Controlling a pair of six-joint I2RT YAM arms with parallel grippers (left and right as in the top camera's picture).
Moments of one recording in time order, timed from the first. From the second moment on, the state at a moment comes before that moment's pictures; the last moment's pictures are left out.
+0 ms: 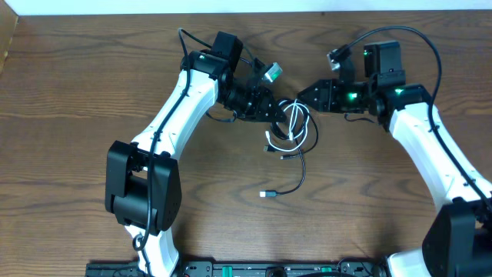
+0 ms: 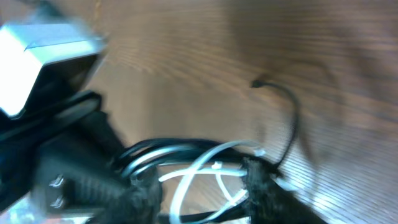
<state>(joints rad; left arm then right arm) -0.35 1.96 1.63 -1.03 0.97 -0.02 0.19 1.63 1.25 -0.53 -0.75 0.33</state>
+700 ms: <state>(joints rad) -0.34 1.96 1.63 -0.95 0.93 -0.26 0.32 1.70 1.25 -0.61 -0.58 0.51</state>
